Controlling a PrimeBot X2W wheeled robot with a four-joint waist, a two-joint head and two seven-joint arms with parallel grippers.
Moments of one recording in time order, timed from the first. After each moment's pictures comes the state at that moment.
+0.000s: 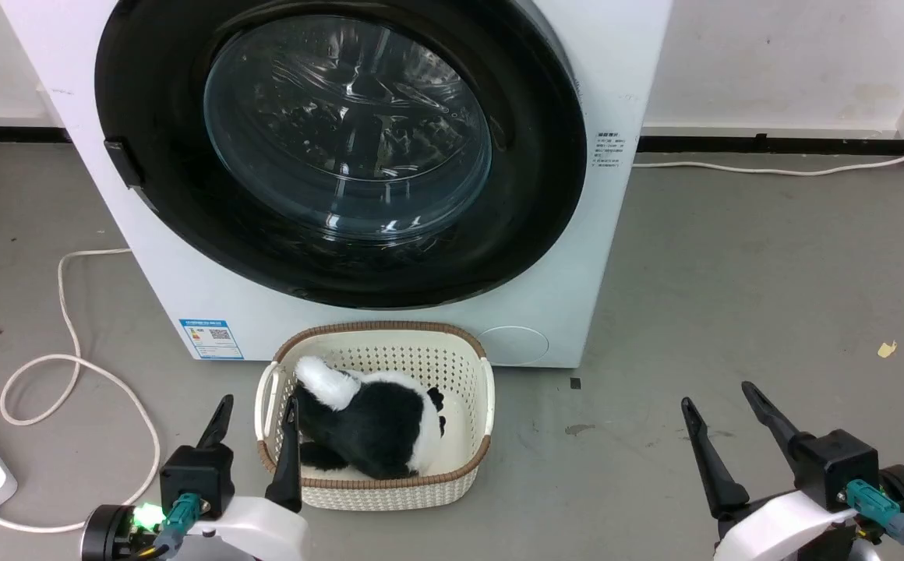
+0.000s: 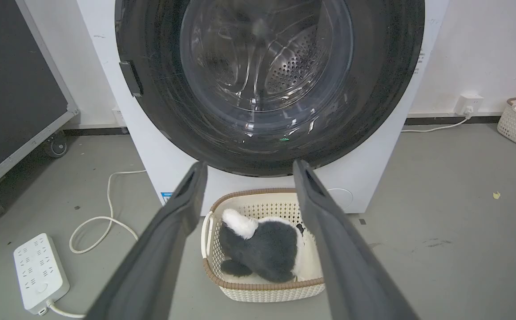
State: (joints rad) left arm 0.02 0.05 -0.01 0.01 -0.01 0.00 -0.02; right arm 0.01 -0.06 0.01 -0.01 0.01 0.13 -0.02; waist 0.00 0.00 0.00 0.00
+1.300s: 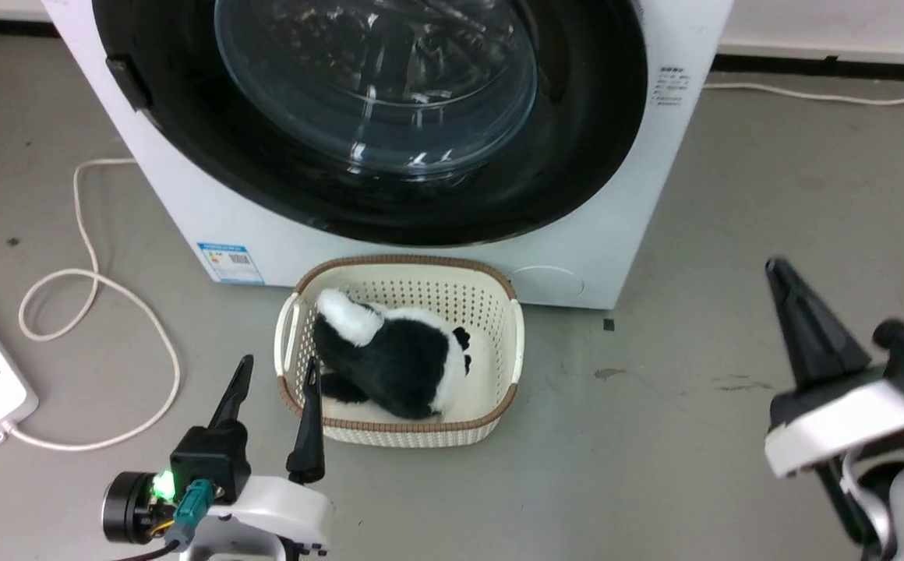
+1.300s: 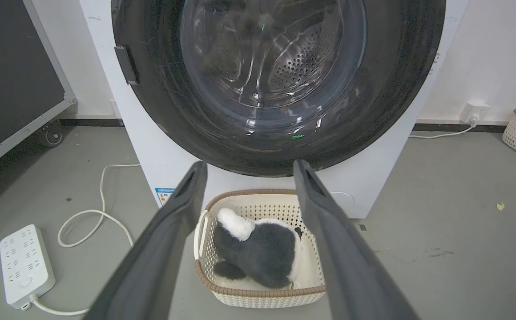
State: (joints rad) left arm -0.04 0.05 -0.08 0.00 -0.06 0.04 -0.10; right arm -0.19 -0.17 0.00 -0.03 0.16 0.13 -0.04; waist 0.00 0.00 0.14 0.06
